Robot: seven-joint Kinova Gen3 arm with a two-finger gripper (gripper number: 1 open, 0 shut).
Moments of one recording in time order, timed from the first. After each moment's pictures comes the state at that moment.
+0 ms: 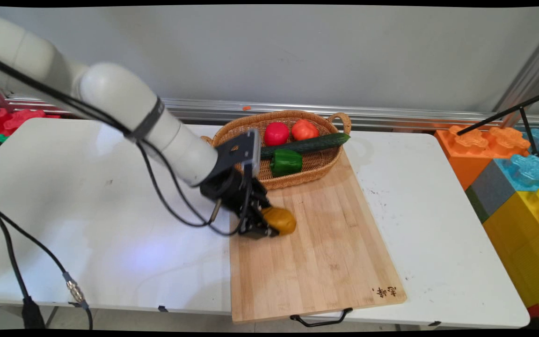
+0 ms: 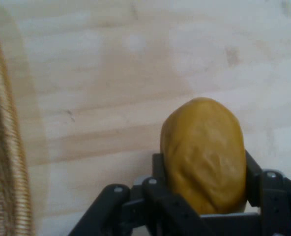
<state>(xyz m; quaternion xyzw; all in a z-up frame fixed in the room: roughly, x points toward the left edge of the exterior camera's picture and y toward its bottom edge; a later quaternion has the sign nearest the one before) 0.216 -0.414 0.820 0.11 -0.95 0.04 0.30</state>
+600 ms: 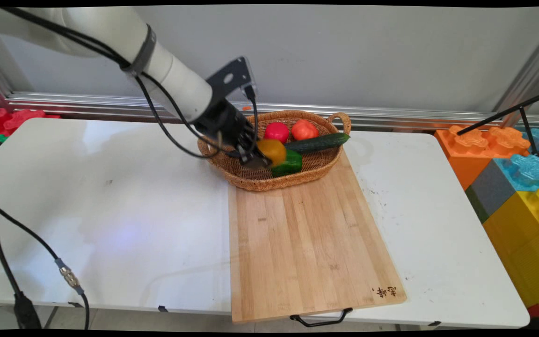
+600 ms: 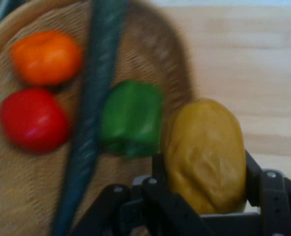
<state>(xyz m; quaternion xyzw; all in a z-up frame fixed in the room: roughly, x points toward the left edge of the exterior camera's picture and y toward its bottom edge) 0.244 -0.474 0.891 0.22 -0.93 0.13 0.27</state>
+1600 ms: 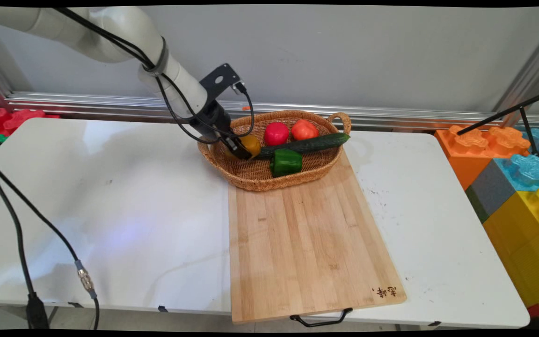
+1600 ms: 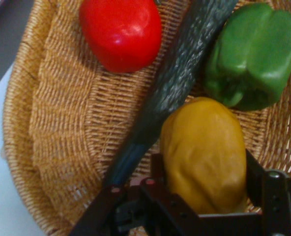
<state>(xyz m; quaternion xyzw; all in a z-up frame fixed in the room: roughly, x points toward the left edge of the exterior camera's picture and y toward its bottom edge) 0.283 -0.542 0.839 0.35 -0.90 0.11 0.23</state>
